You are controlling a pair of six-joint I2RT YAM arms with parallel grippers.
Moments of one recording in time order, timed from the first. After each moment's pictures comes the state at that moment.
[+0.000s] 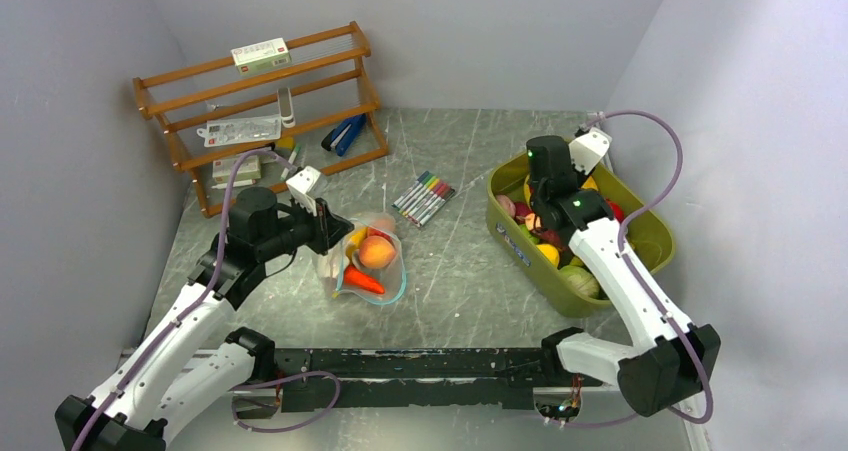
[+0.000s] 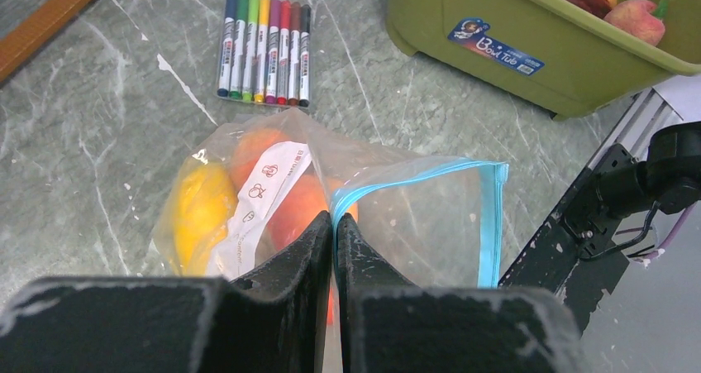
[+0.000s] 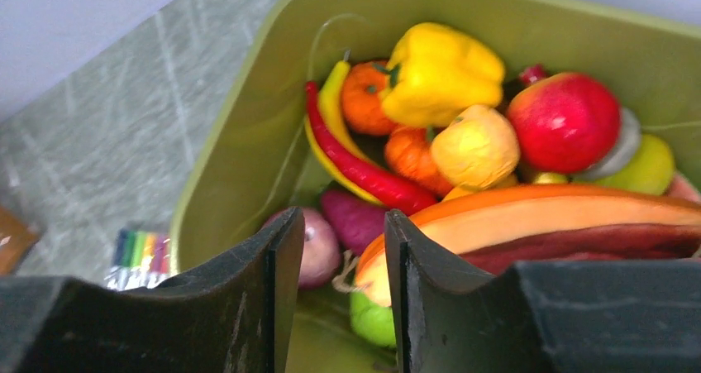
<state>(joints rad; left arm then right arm) -0.44 0.78 0.71 -0.27 0.39 -0.19 0.38 1.14 1.10 -0.61 0.75 0.68</state>
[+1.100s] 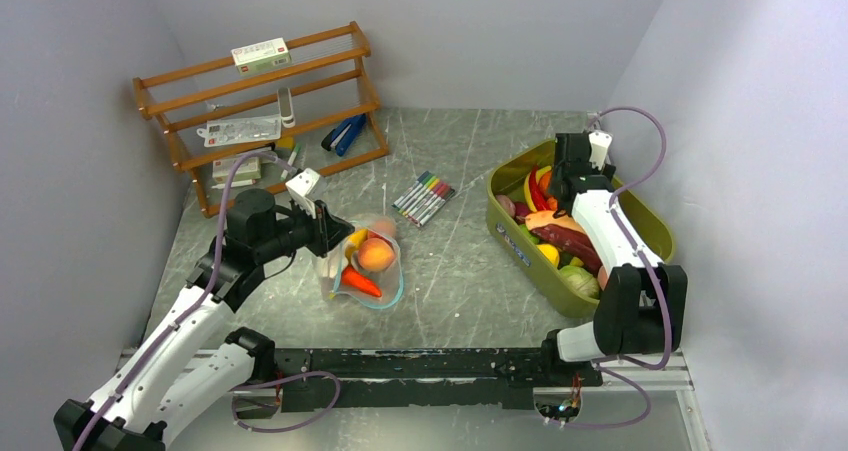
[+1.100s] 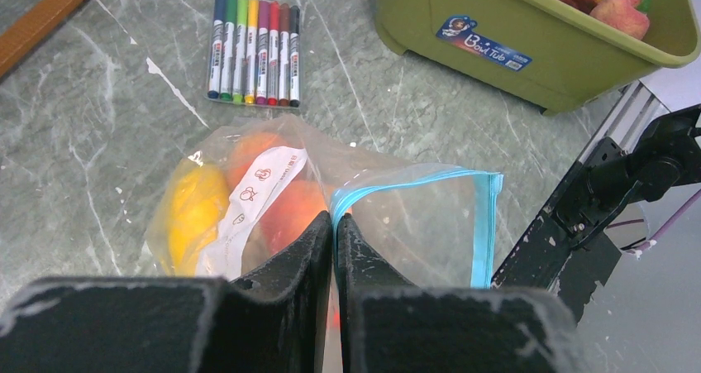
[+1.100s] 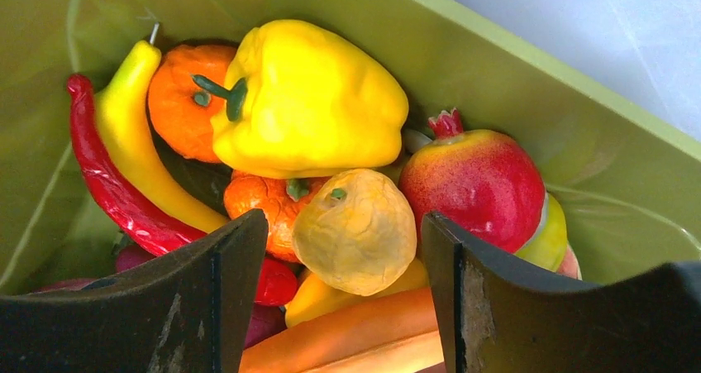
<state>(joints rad) -0.44 0.76 0.70 -0.27 0.42 -0.19 0.03 1.41 1.04 -0.44 0.59 0.26</state>
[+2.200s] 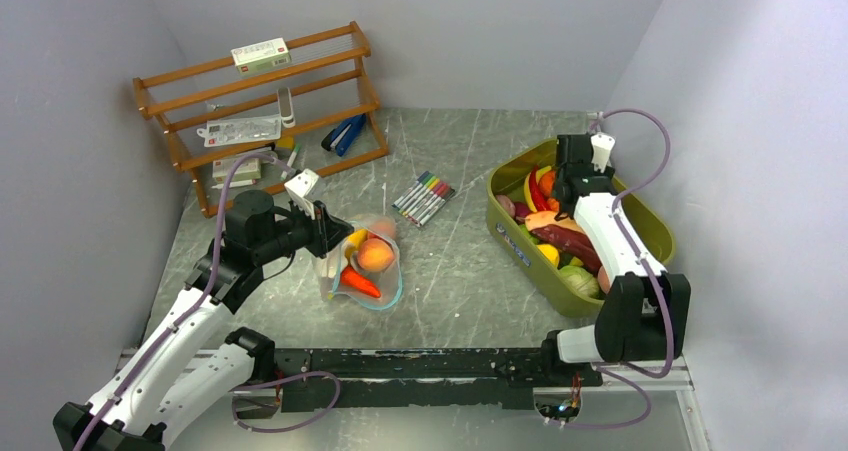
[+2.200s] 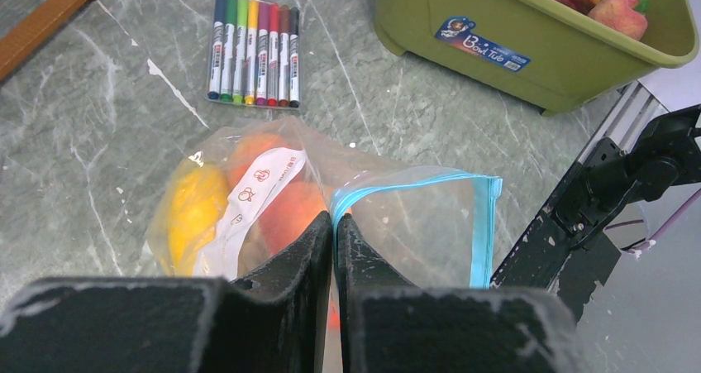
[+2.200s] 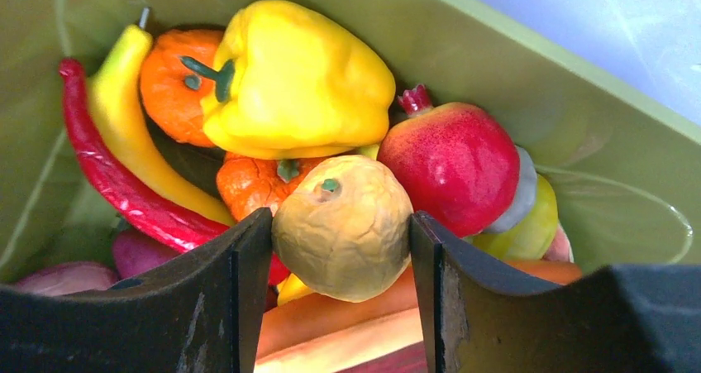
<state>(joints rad) -0.44 0.75 0.70 -0.27 0.41 -0.19 0.03 1.39 1.03 -0.49 0.59 0.28</state>
